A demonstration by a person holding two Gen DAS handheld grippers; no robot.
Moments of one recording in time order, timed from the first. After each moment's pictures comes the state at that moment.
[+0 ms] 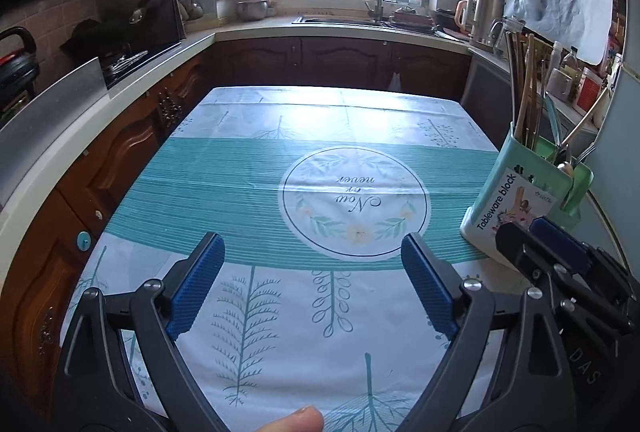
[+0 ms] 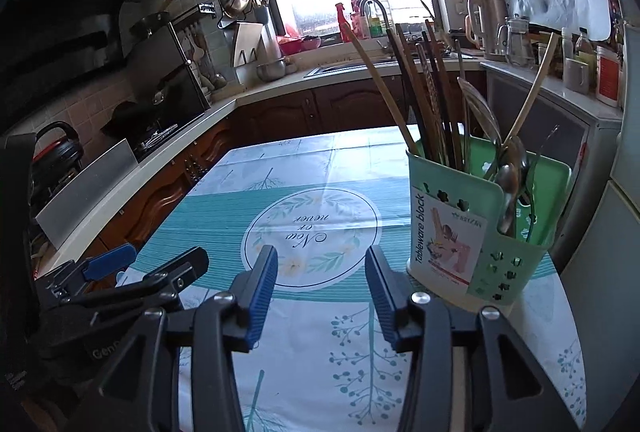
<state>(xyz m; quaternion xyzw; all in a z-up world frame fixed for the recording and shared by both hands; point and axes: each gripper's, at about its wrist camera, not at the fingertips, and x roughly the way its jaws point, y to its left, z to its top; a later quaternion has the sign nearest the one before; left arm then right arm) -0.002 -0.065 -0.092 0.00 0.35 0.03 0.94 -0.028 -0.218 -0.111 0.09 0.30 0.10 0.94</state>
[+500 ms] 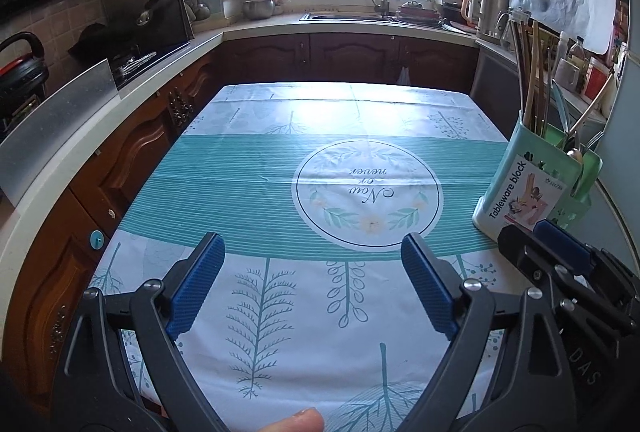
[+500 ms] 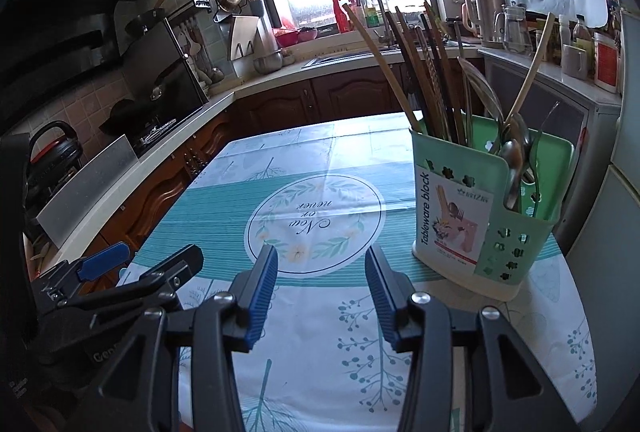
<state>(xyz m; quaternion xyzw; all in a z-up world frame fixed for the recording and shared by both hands) -0.007 -0.065 -0.095 0.01 0.35 0.04 0.93 -0.029 -0.214 -0.117 0.10 0.32 0.10 0.94</state>
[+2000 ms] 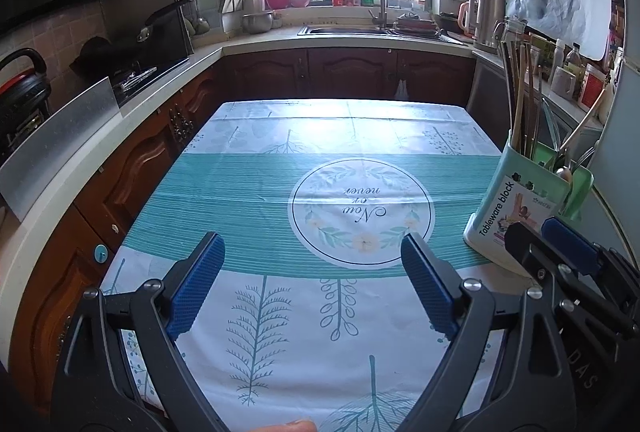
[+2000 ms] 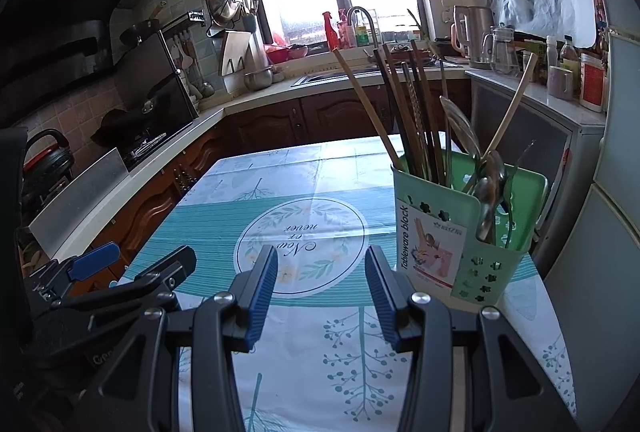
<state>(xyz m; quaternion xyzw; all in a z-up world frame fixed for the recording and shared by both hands) -0.006 -0.072 -0.070 0.02 0.33 0.04 0.94 -0.033 -0.218 -0.096 0.09 0.29 0.07 0.95</state>
